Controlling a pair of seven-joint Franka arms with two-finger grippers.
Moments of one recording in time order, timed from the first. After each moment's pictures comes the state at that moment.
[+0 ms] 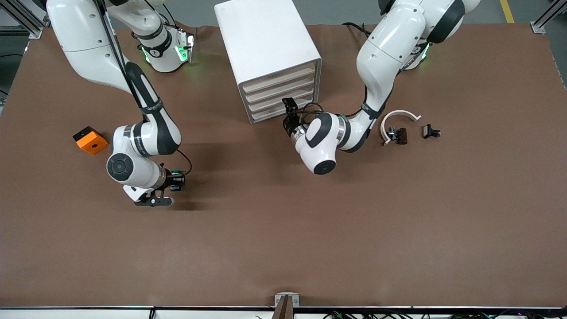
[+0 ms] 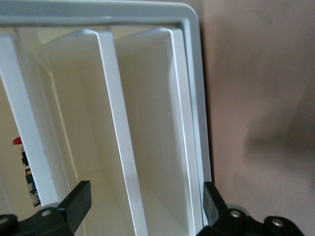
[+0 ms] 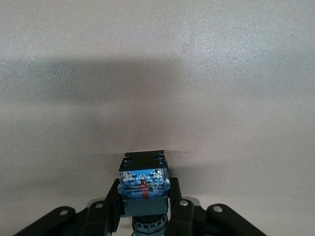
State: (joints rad) left arm -0.58 0.87 -0.14 -1.50 -0.83 1.63 -2.16; right arm 0.21 0.57 -0.04 -1.90 0.08 2.34 0.12
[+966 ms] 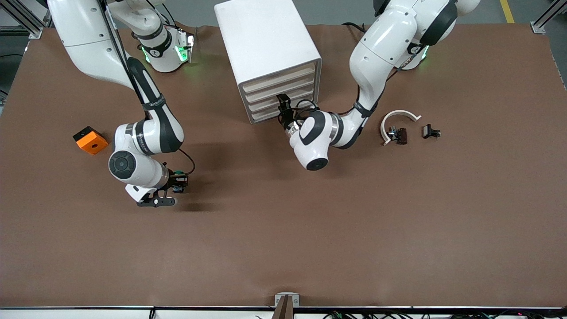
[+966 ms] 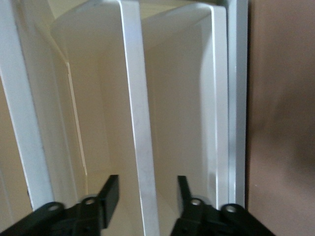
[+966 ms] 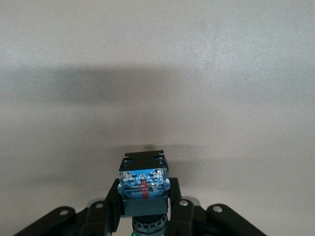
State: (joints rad) left arm -0.62 0.89 -0.14 -1.50 -0.89 1.61 -2.20; right arm 0.24 0.55 -0.04 -1.88 0.08 2.32 0.12
